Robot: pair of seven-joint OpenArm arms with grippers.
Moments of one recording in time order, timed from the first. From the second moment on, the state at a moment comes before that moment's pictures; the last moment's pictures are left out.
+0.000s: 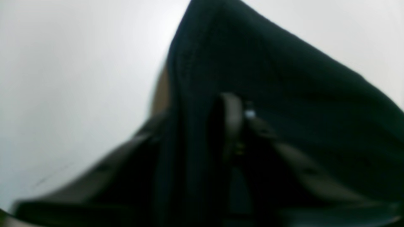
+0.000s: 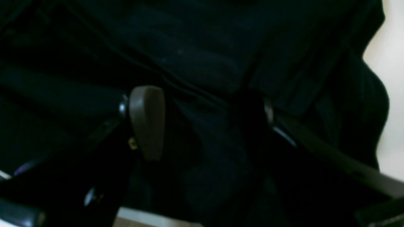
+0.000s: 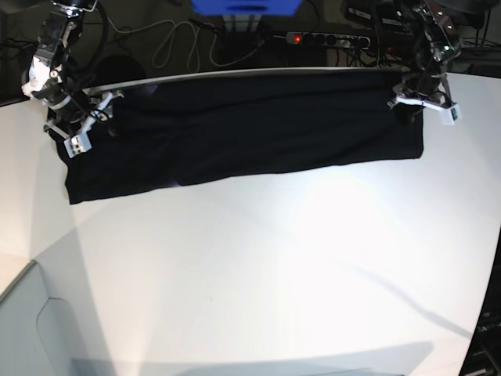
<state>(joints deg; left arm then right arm) 25.7 -6.7 -39.2 94.1 -37.1 -18.4 40.2 -20.2 10.4 27.4 91.8 9.3 44.3 -36.8</state>
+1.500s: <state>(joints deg) 30.8 -4.7 -10.0 116.4 -36.0 -17.7 40.8 -20.7 8.5 27.1 96.9 8.1 44.4 -43.4</state>
